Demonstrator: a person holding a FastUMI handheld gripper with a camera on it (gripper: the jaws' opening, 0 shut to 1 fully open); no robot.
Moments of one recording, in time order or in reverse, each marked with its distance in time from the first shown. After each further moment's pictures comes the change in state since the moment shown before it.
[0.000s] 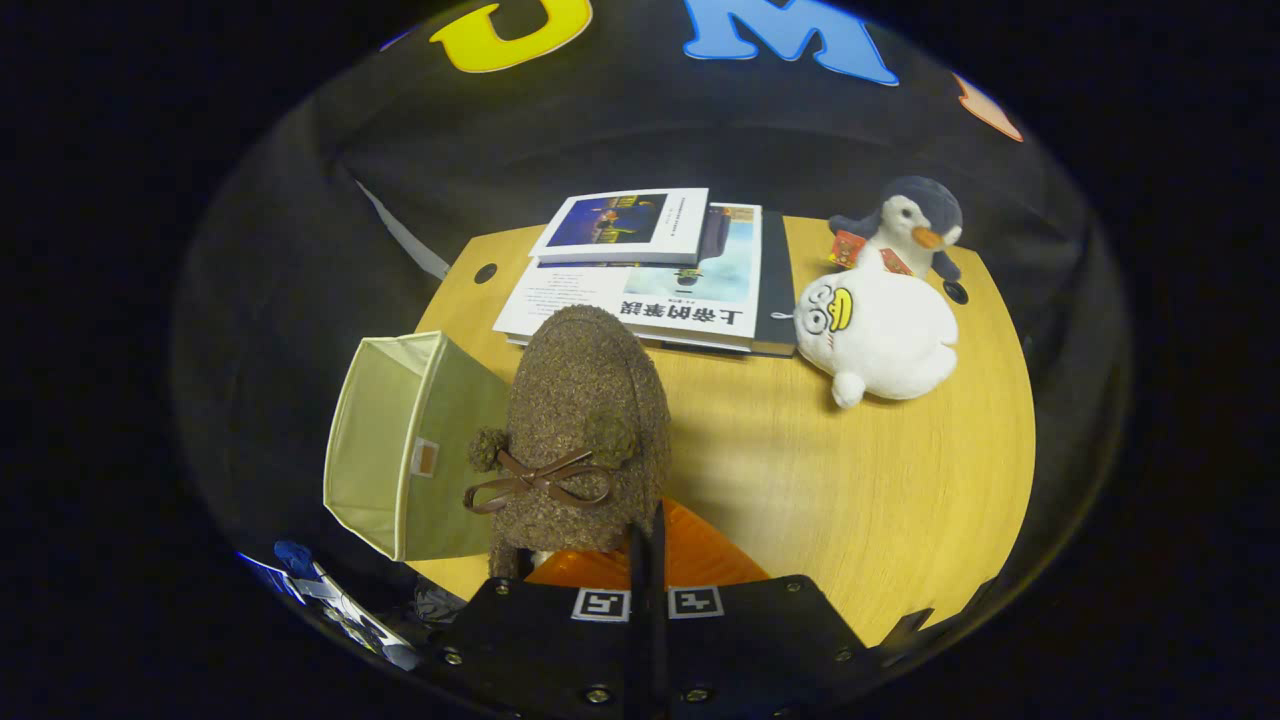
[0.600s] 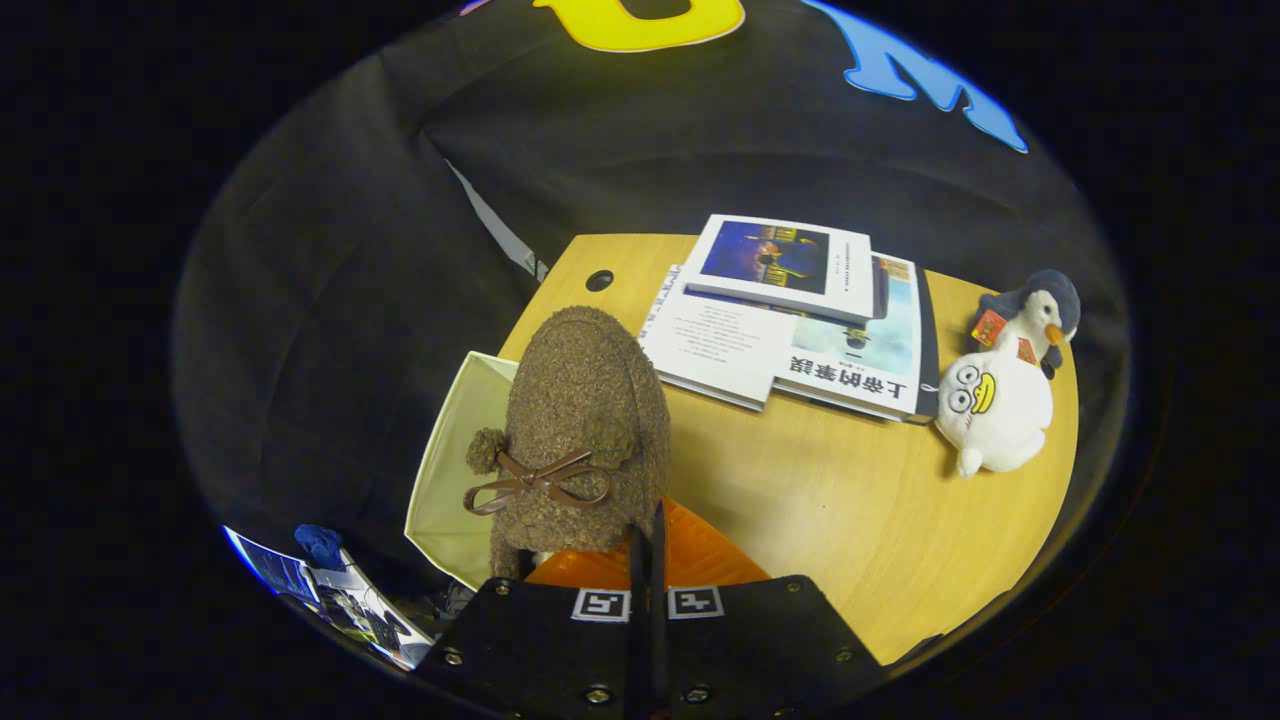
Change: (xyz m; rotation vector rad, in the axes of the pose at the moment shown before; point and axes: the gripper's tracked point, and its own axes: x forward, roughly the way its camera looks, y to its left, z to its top) arm 0.017 0.137 0.049 -0.129 0.008 0.156
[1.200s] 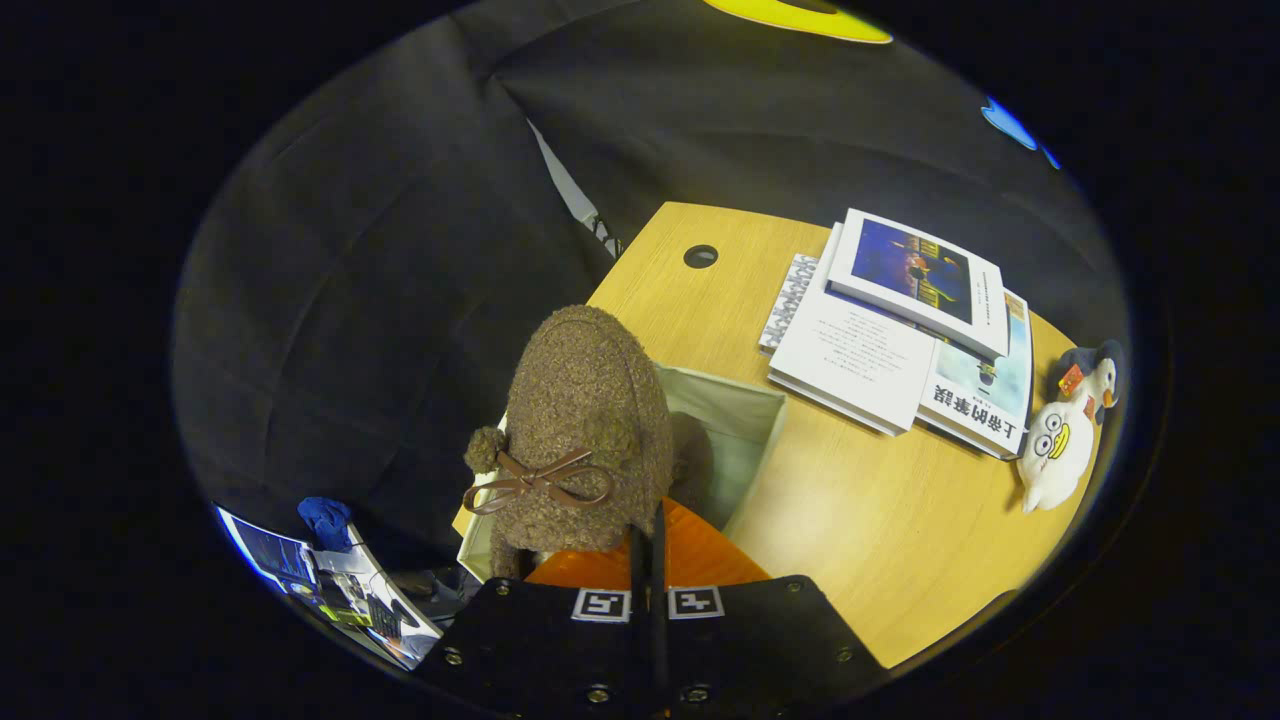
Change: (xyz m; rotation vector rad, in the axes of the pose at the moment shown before) arm 0.065 0.108 0.001 -0.121 0.106 0.061
